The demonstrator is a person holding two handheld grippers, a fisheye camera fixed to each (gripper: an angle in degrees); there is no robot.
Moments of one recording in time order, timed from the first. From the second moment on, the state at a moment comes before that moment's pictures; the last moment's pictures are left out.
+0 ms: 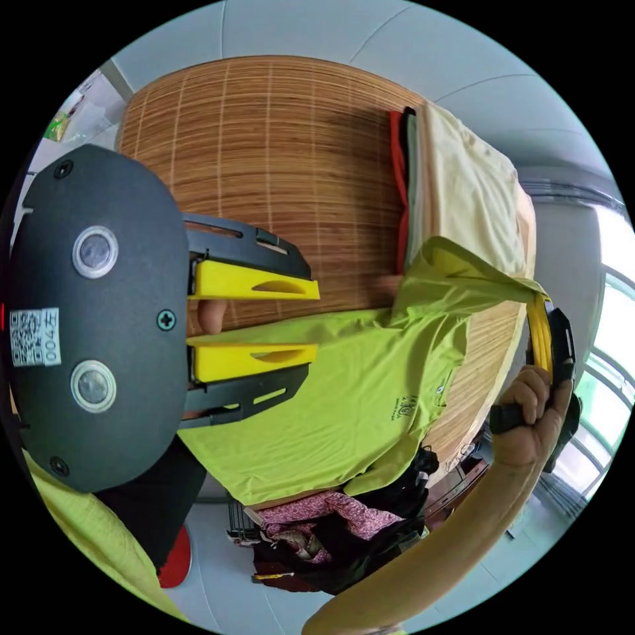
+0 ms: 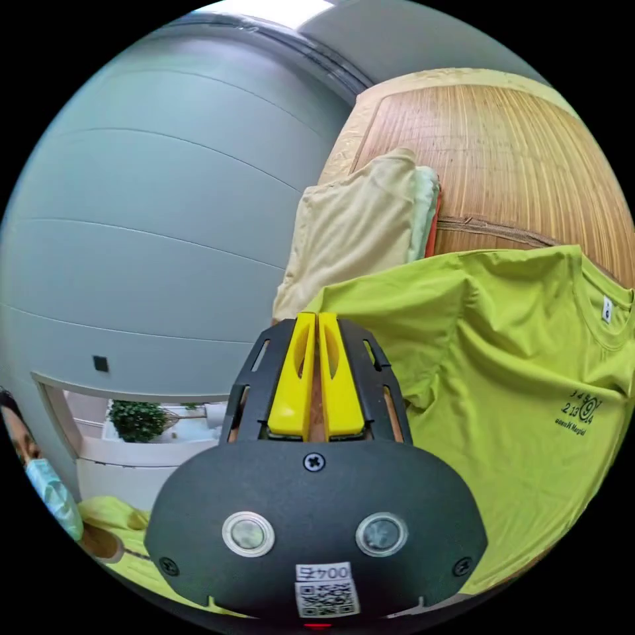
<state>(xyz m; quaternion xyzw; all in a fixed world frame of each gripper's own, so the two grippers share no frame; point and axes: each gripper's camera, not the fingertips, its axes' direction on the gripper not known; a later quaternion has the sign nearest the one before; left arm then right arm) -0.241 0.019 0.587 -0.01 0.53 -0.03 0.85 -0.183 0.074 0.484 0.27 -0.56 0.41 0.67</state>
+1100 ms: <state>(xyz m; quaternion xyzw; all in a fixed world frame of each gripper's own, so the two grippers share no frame) -0.087 -0.026 0.576 -0.04 0.40 0.06 0.91 -0.380 0.197 0.685 0.19 -0.44 0.46 0.75</state>
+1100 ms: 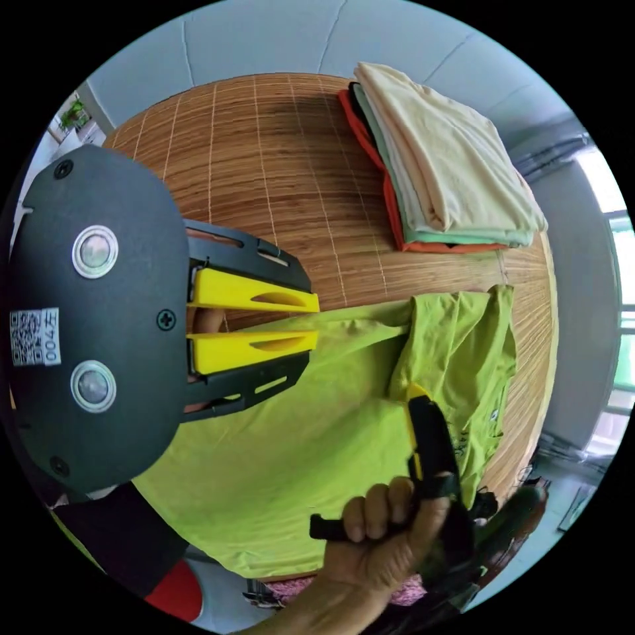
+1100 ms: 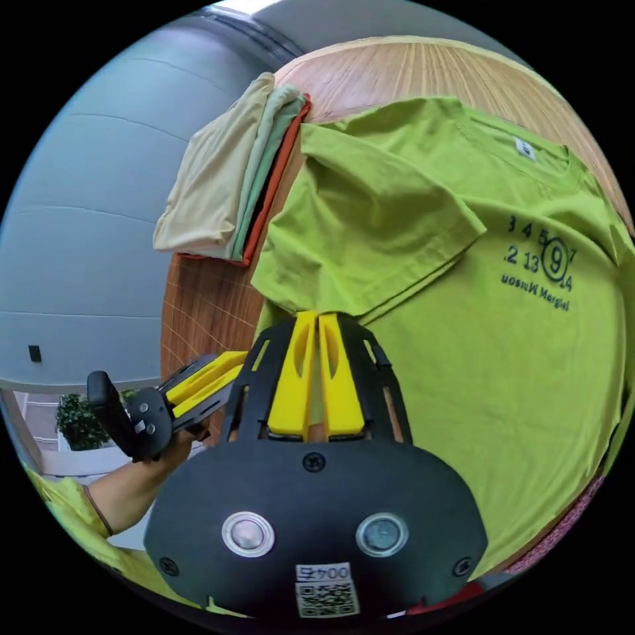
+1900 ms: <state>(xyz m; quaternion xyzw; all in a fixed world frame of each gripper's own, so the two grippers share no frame) -0.092 -0.059 0.579 0.08 0.40 0.04 0.91 -0.380 0.217 0.700 0.18 -0.34 0.46 0.80</state>
